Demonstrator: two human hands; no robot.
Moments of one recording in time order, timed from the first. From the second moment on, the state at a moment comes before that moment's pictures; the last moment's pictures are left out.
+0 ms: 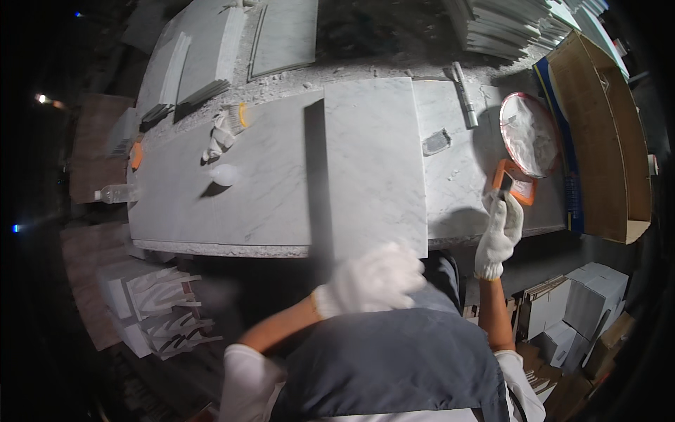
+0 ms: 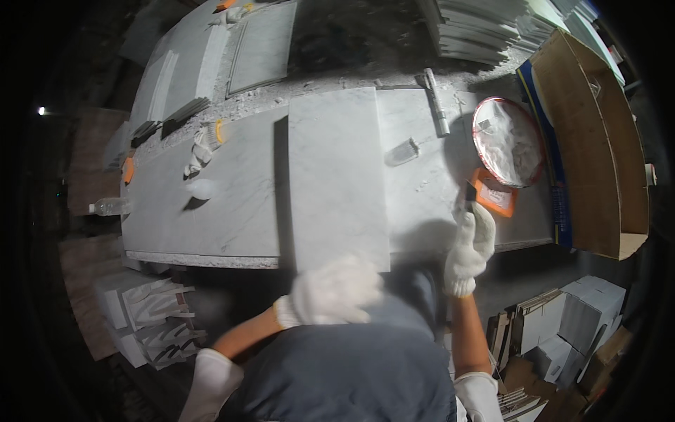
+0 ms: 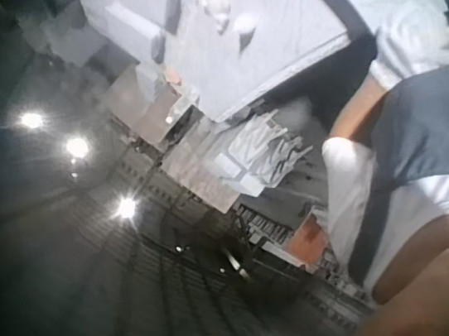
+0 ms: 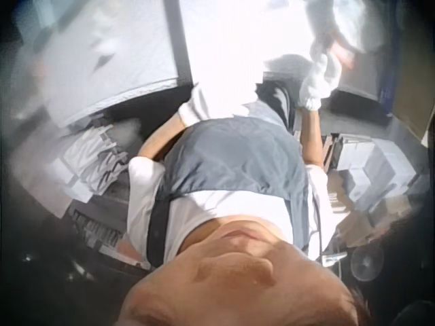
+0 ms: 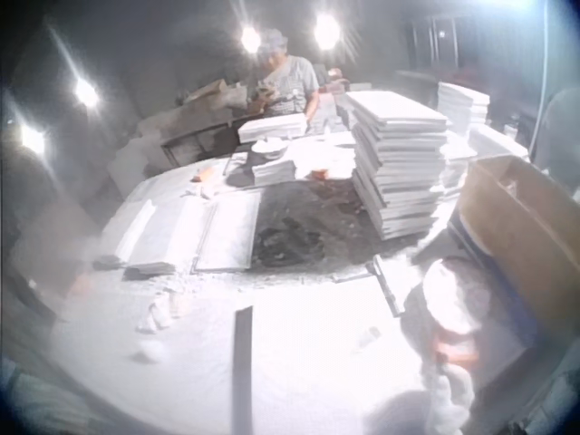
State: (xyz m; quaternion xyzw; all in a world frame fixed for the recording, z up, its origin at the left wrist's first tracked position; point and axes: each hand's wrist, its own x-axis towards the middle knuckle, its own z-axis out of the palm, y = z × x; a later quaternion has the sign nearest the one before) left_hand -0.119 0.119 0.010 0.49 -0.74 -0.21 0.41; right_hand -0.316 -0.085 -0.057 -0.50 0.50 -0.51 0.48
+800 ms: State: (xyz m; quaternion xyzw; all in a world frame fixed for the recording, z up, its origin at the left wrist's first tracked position) left_hand -0.100 0.112 -0.027 0.74 -0.57 0.11 0.35; right_hand -0.360 -0.198 -0.006 -0.73 0.55 -0.30 0.26
